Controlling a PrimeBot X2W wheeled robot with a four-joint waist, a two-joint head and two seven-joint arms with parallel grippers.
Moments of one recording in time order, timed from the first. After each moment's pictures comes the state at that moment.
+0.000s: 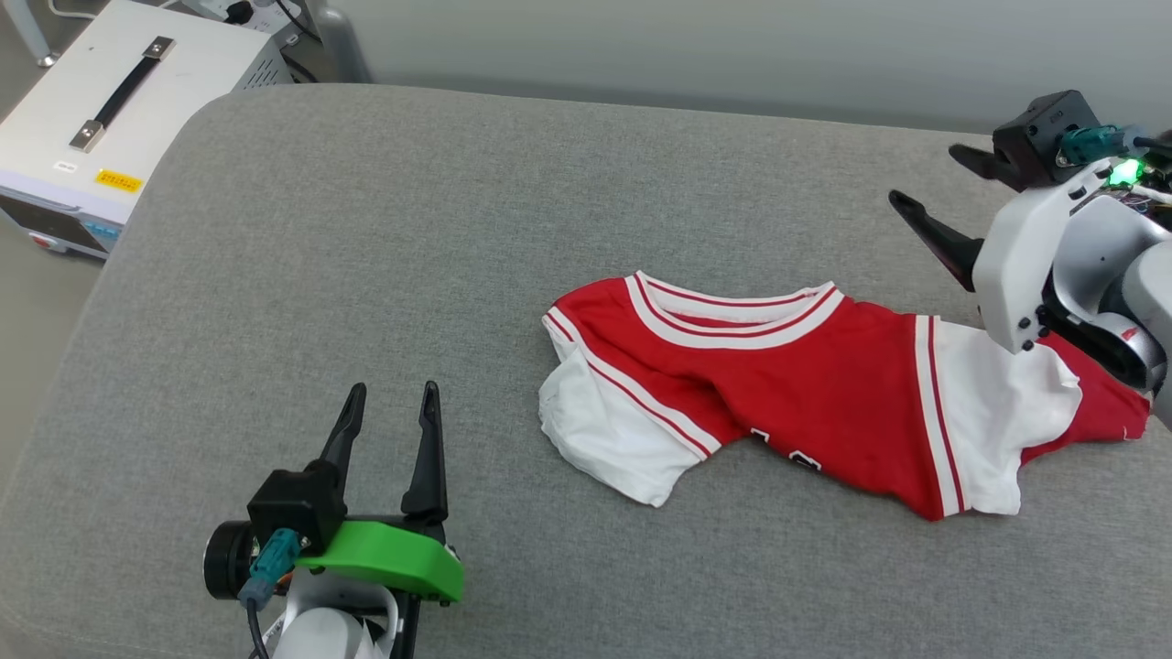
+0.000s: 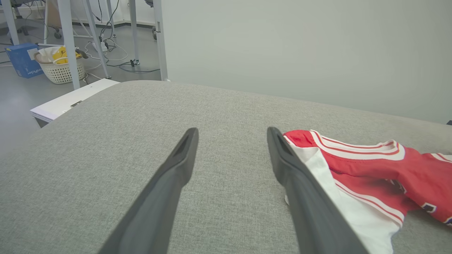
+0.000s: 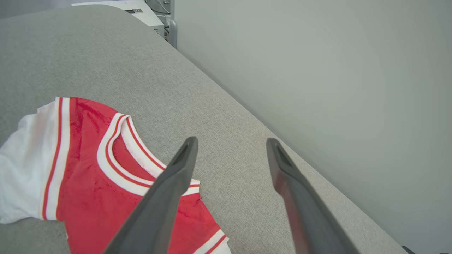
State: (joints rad) left arm -0.07 0.05 -0.10 0.14 -0.21 -0.03 -0.26; right arm -0.94 -0.67 0.94 0.40 0.74 0.13 0.13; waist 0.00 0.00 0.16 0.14
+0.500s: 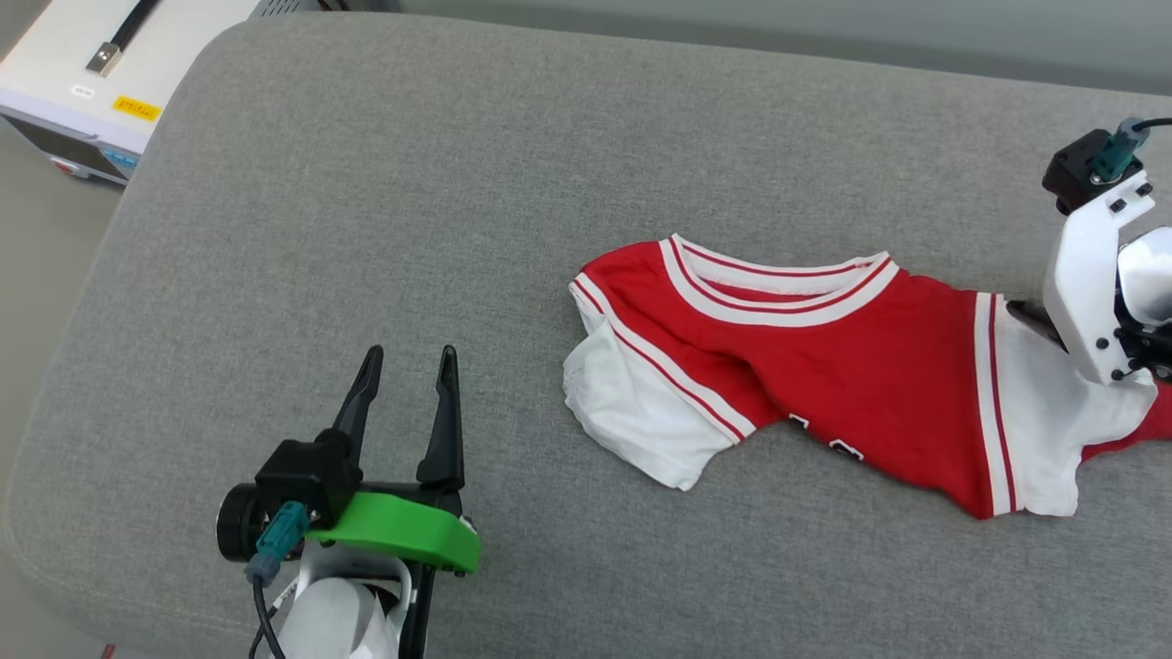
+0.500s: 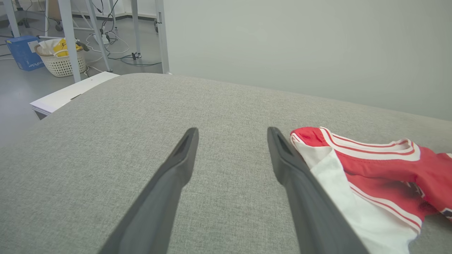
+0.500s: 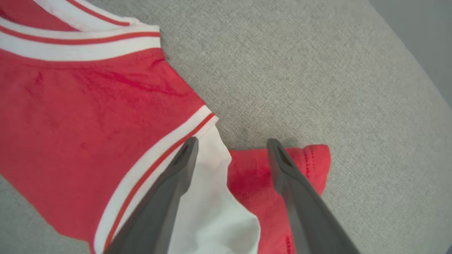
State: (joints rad) left arm -0.11 0.05 -0.13 0.11 -0.23 -0.03 -0.26; right arm -0.99 -0.77 1.05 0.48 0.92 0.13 0.64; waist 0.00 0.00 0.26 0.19
